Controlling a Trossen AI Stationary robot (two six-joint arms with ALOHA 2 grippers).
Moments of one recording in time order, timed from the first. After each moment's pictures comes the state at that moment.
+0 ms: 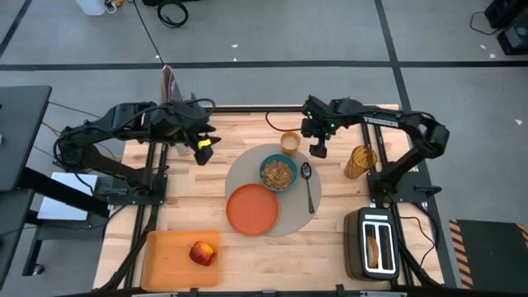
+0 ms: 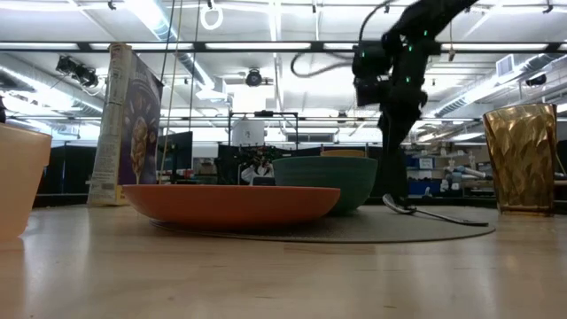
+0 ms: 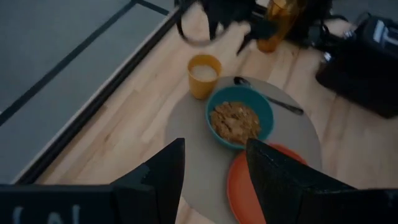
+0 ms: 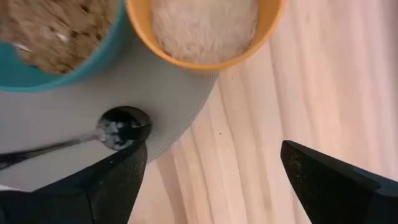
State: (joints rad) left arm 0.06 1.25 1.66 -1.14 -0.29 -0.36; right arm -0.54 1.52 1.13 -0.88 -0.12 -0.31
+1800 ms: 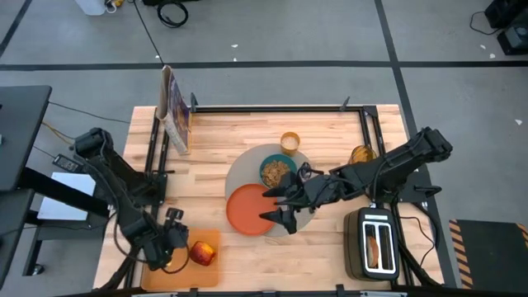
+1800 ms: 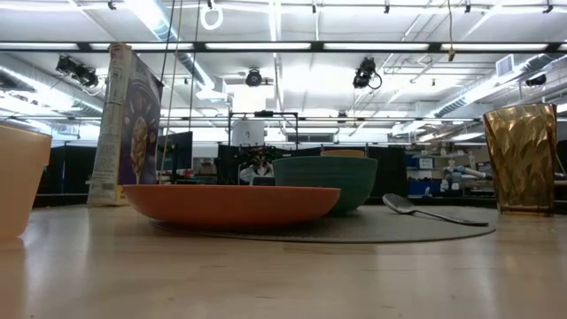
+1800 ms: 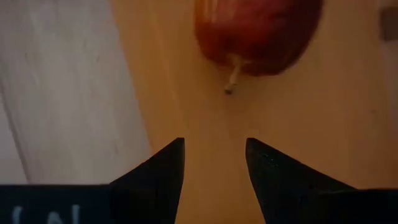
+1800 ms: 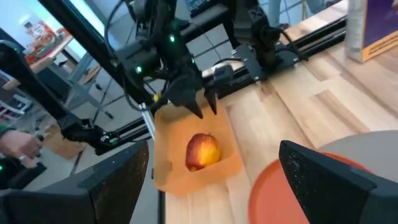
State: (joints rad) left arm -1.04 1.34 0.82 -0.82 -0.21 -0.80; right arm 0.38 1.53 1.31 -0.13 0.27 0.62
